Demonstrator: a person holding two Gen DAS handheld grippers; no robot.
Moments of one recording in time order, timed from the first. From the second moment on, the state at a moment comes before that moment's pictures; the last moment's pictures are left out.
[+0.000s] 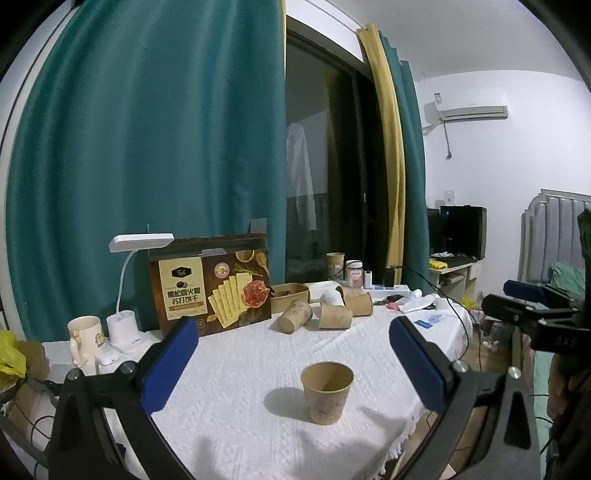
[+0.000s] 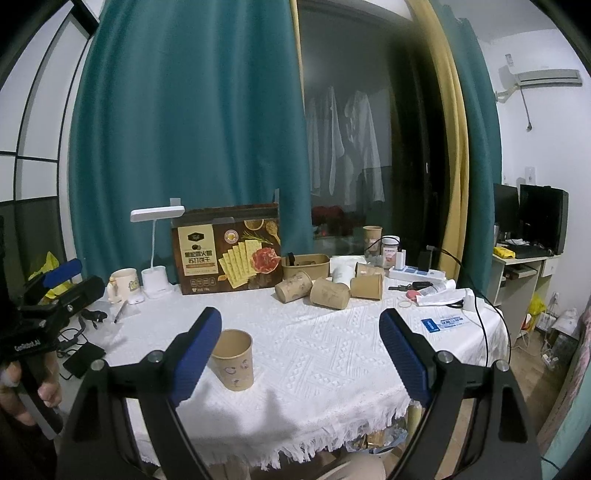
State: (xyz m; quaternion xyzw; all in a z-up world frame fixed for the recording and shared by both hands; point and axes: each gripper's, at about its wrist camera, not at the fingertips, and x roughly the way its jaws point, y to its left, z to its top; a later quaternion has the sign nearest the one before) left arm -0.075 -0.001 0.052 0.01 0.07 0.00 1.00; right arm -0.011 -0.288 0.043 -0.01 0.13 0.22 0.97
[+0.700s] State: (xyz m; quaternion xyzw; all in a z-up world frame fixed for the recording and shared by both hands) left arm -0.073 -0.007 0.051 0.01 0.08 0.00 1.00; right arm -0.008 -0.292 0.039 -0.01 0.13 0.22 0.97
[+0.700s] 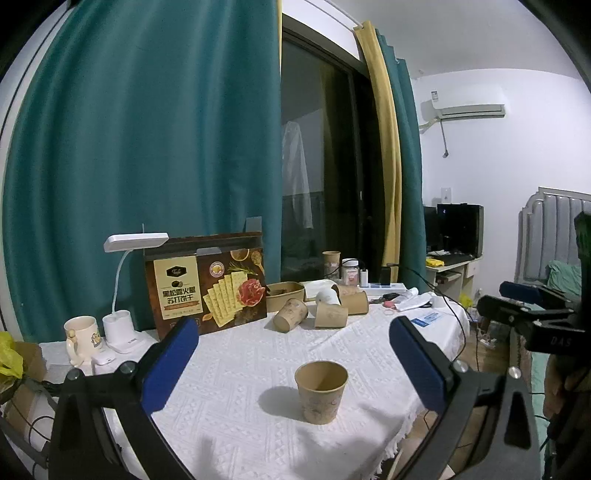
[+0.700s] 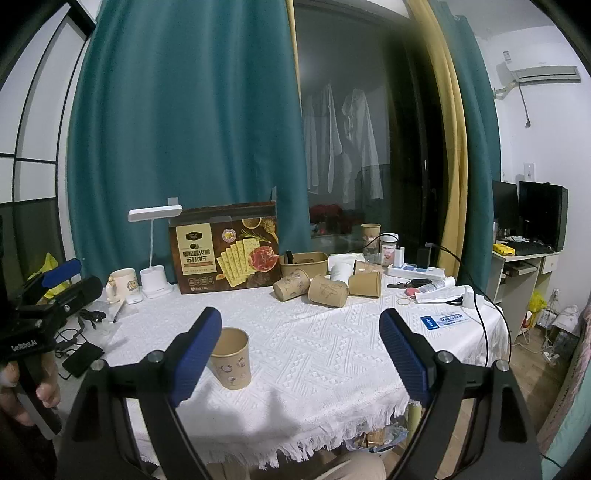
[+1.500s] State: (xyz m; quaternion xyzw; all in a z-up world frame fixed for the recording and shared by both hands) left arm -0.073 -0.007 0.051 0.01 0.08 0.00 1.00; right arm -0.008 -0.293 0.038 -0.01 0.13 0.22 0.97
